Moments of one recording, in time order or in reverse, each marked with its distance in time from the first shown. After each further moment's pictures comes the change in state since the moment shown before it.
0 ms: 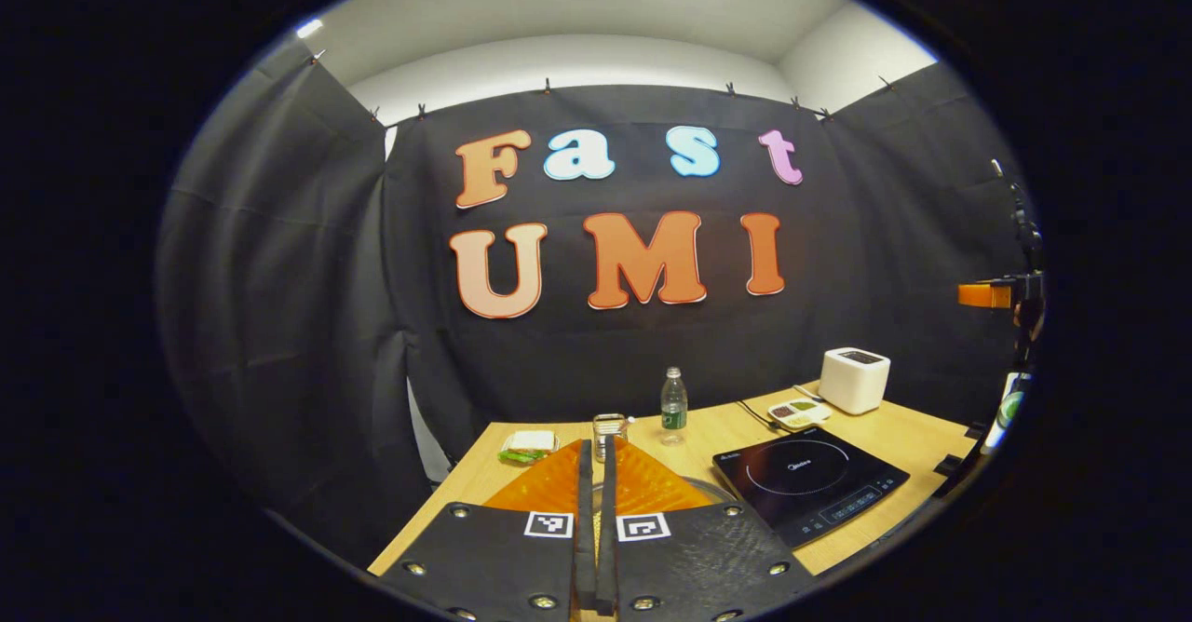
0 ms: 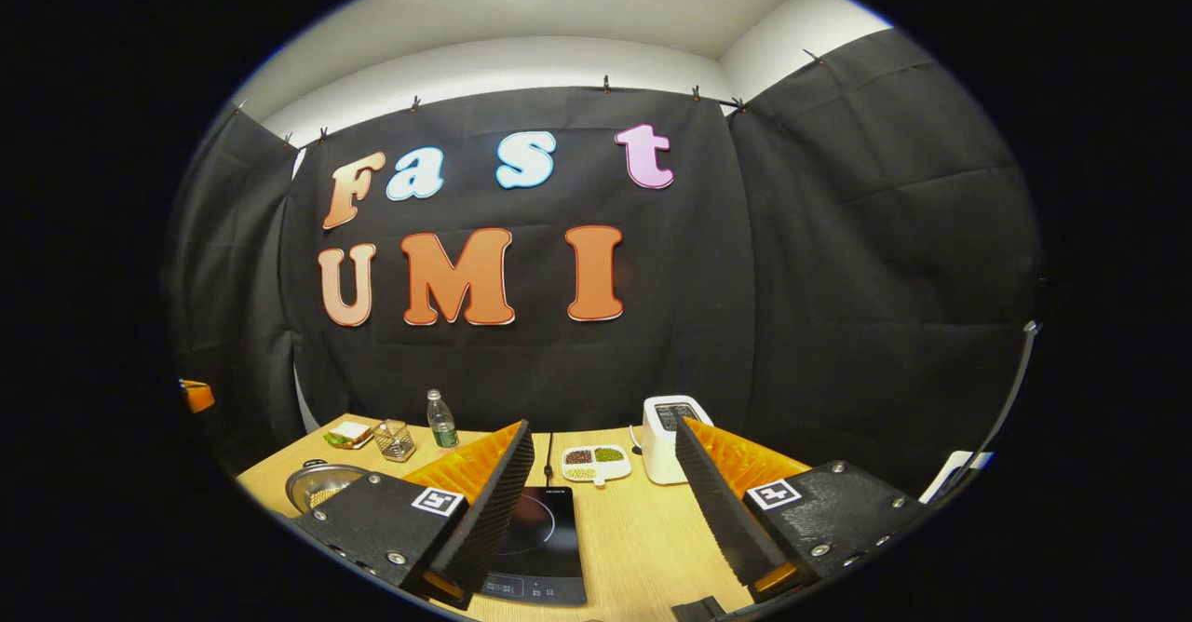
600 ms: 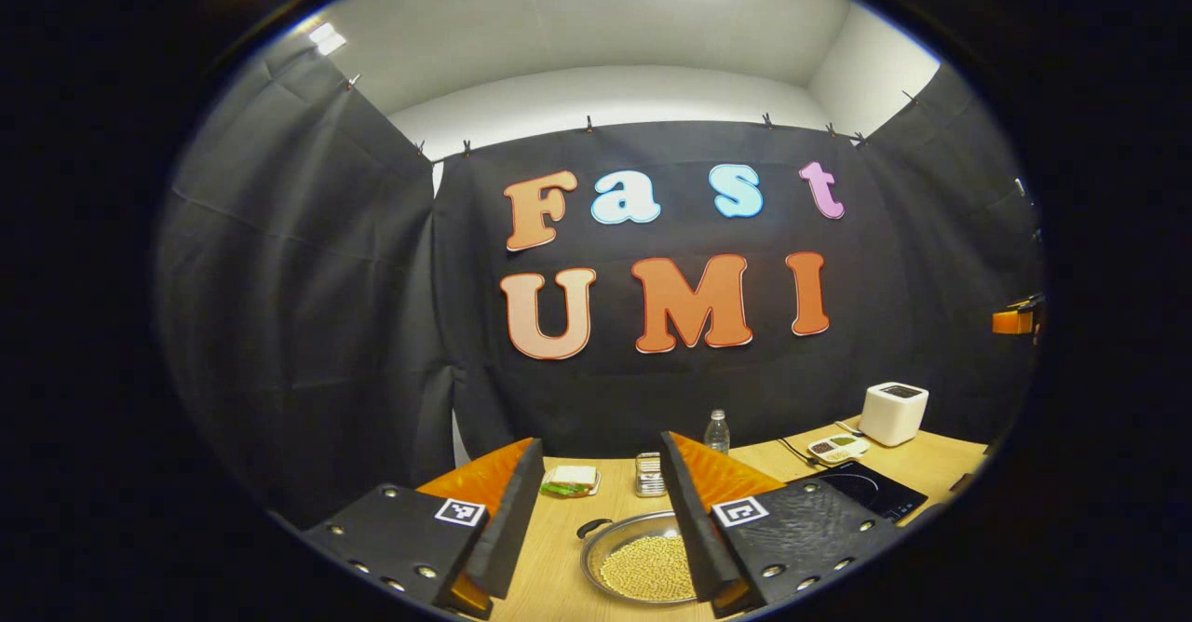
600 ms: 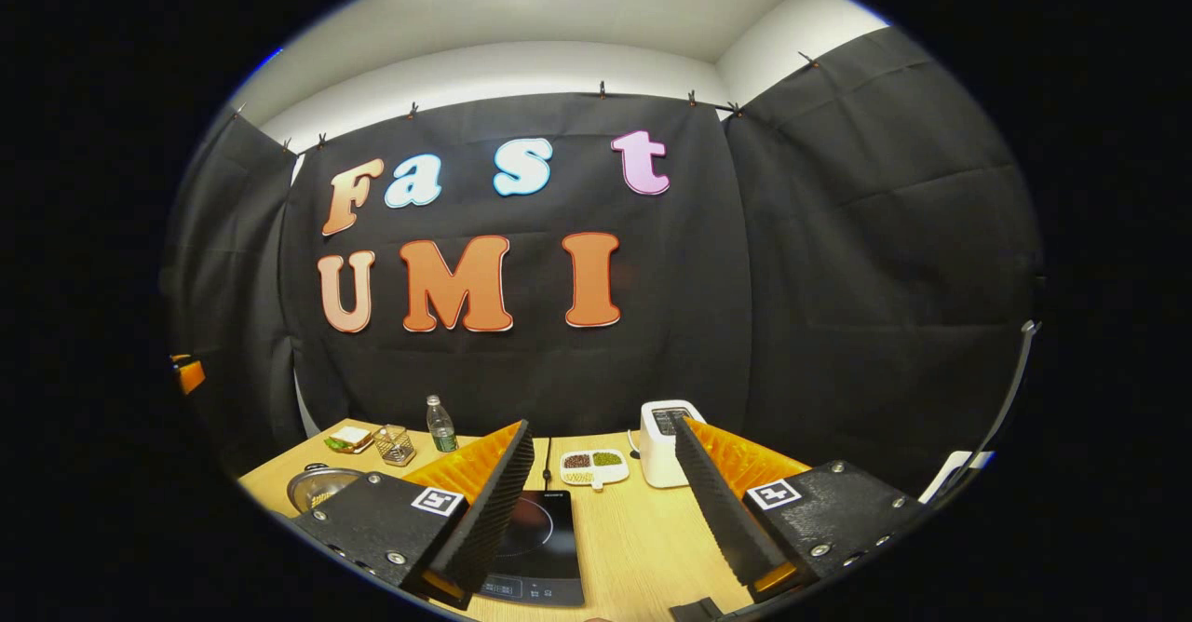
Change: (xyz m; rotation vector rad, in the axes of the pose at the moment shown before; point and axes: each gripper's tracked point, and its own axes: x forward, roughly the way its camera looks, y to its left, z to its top) left arm -0.015 0.050 0.053 -0.017 -0.141 0.183; right arm -0.007 -0.002 0.006 0.023 -0.016 0.009
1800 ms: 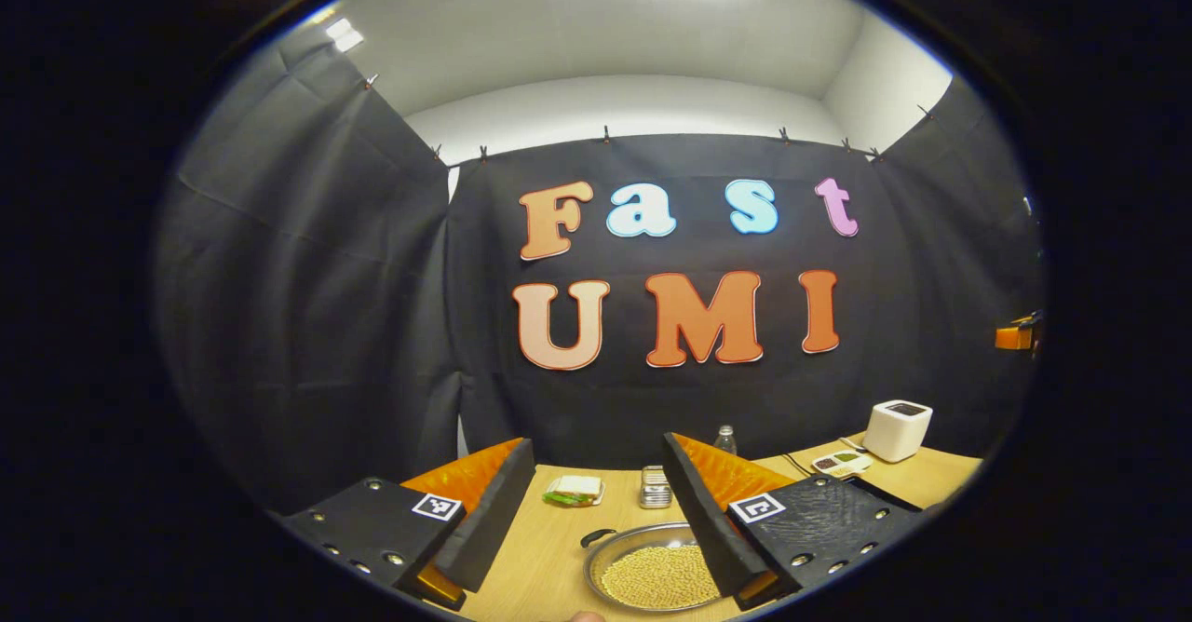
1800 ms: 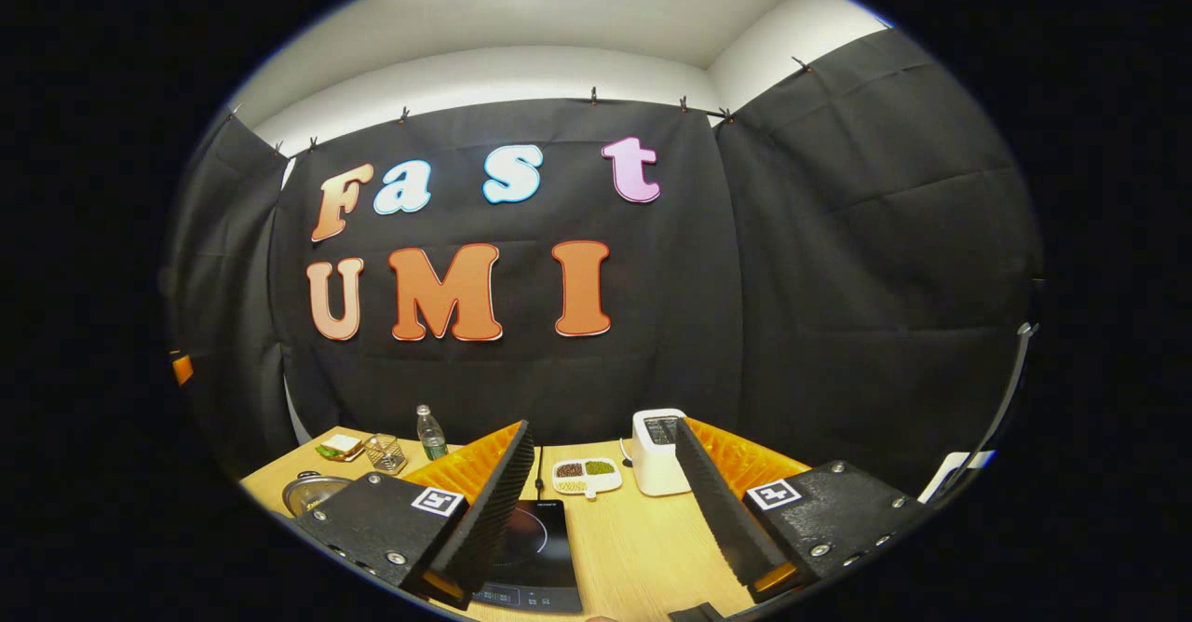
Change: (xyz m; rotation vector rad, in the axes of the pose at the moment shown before) left arm 0.000 0.015 0.025 -0.033 -0.057 0.025; right arm 0.004 -0.003 0.011 0.003 -0.021 -0.037
